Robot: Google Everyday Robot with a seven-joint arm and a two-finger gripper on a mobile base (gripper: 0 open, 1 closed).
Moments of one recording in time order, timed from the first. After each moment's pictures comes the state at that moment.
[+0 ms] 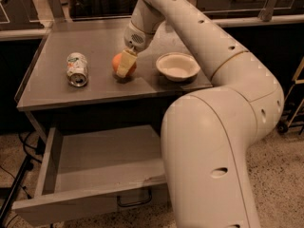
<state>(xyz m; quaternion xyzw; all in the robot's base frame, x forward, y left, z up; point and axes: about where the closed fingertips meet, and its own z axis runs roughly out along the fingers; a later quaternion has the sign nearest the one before) 0.723 0.069 0.853 -0.63 0.74 0.15 0.18</state>
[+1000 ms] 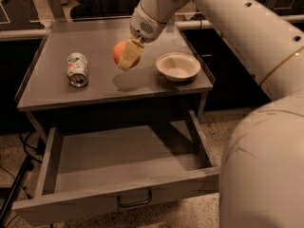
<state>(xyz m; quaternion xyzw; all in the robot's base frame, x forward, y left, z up) 0.661 0.056 0.922 -0.63 0.72 0.15 0.24</state>
